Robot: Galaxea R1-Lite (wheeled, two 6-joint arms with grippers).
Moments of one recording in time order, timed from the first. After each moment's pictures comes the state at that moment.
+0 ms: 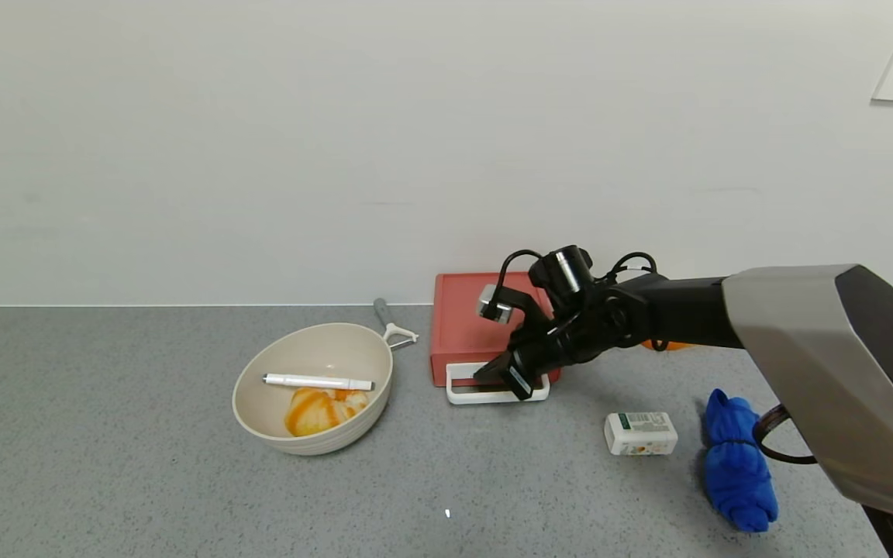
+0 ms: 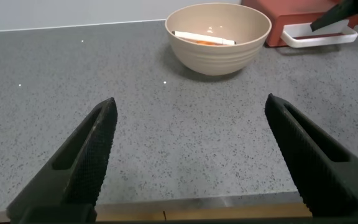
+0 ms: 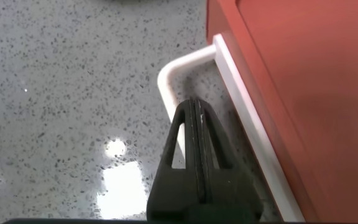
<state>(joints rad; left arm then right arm) 0.00 0.00 0.00 0.00 -0.02 0.01 0.50 2.46 -1.97 0.32 0.58 -0.48</state>
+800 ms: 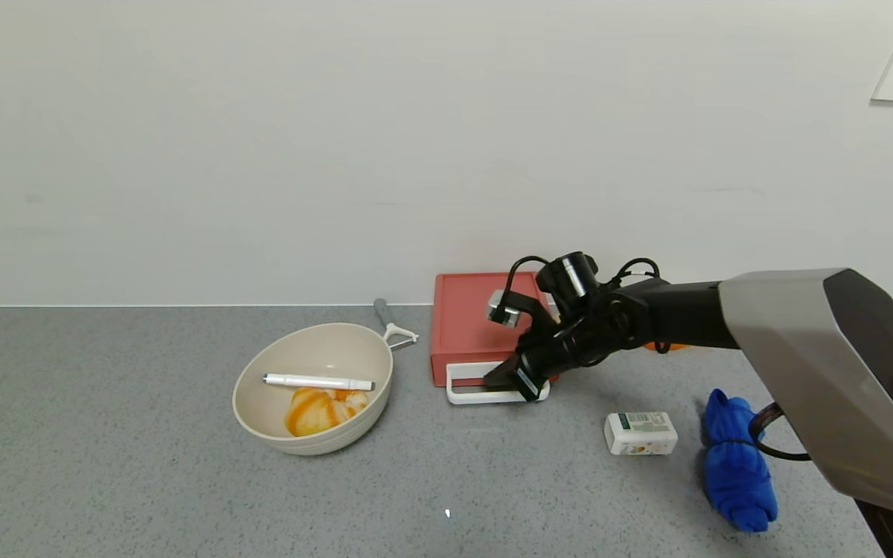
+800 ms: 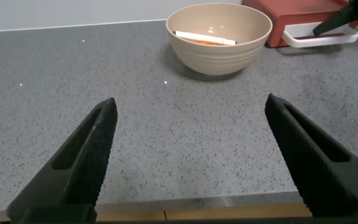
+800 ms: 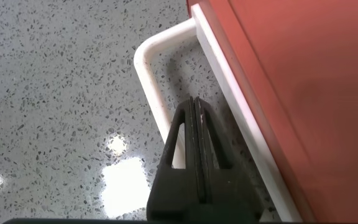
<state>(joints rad) 0.00 0.00 0.00 0.00 -0.02 0.01 0.46 2.48 -1.97 0.33 0.57 -0.48</state>
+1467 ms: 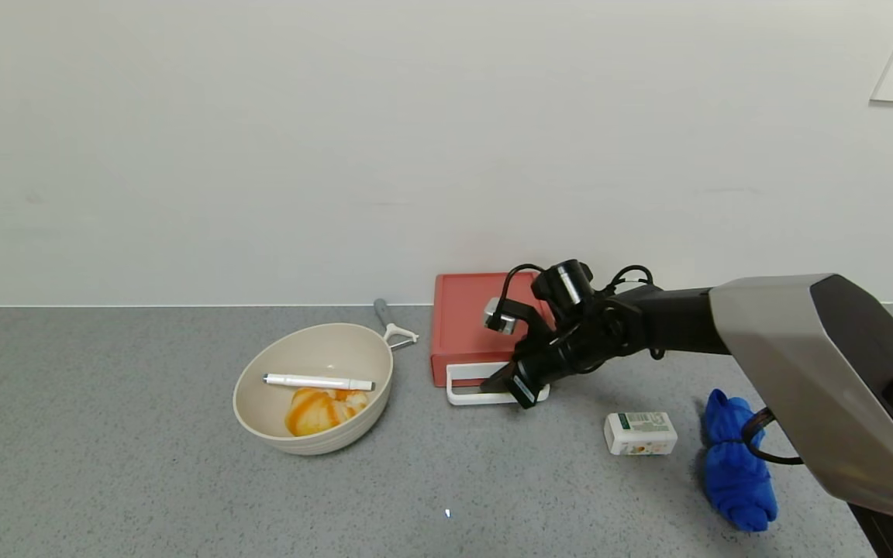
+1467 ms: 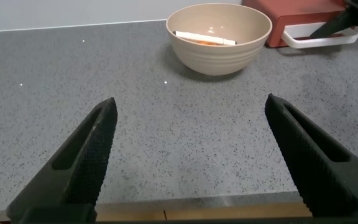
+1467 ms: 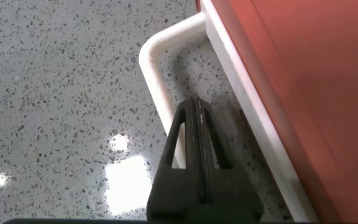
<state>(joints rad) 0.00 0.00 0.00 0.00 -0.02 0.01 0.48 2.50 -1.96 0.33 0.57 -0.48</state>
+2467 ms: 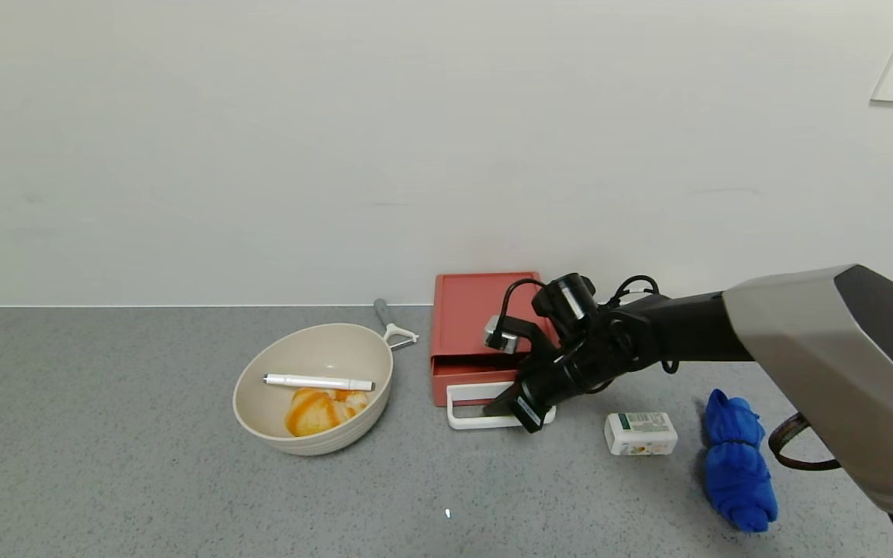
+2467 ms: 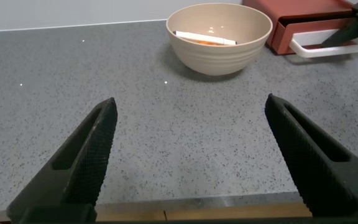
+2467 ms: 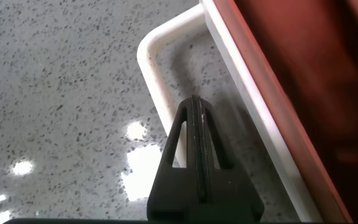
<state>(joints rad) 0.00 0.00 0.00 0.00 -0.02 0.01 0.52 2.42 -1.76 0.32 0.57 -0.45</state>
